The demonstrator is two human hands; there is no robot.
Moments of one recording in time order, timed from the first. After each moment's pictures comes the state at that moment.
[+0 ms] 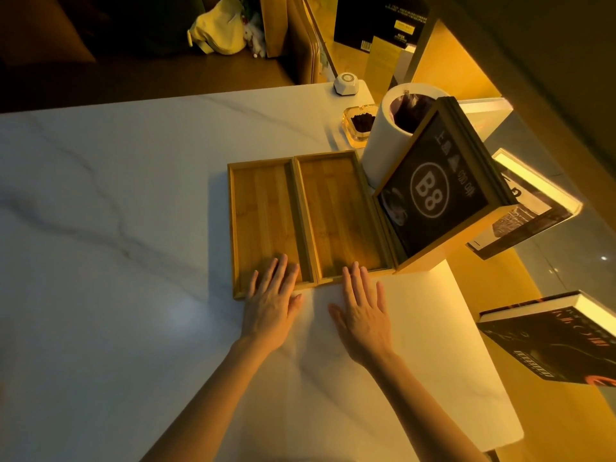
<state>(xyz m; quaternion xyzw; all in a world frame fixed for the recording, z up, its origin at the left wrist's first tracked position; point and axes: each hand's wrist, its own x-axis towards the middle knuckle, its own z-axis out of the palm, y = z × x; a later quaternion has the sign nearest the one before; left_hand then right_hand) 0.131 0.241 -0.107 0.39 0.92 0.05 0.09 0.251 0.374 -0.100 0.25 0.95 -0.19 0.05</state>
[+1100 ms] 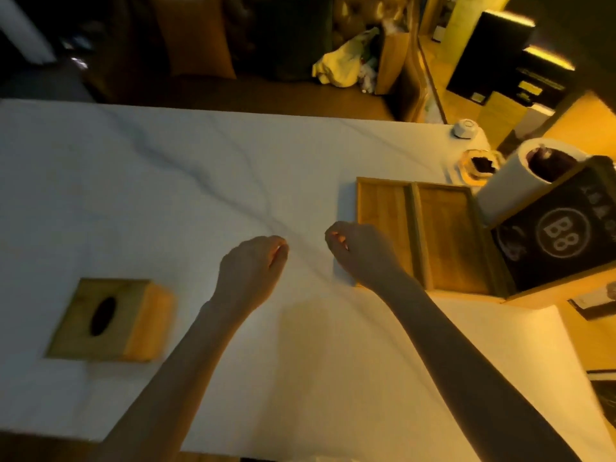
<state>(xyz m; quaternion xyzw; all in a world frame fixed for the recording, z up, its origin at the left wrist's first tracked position) 0.078 0.045 0.059 0.23 0.94 0.23 -0.02 0.108 0.220 0.058 0.04 0.97 -0.24 -0.04</state>
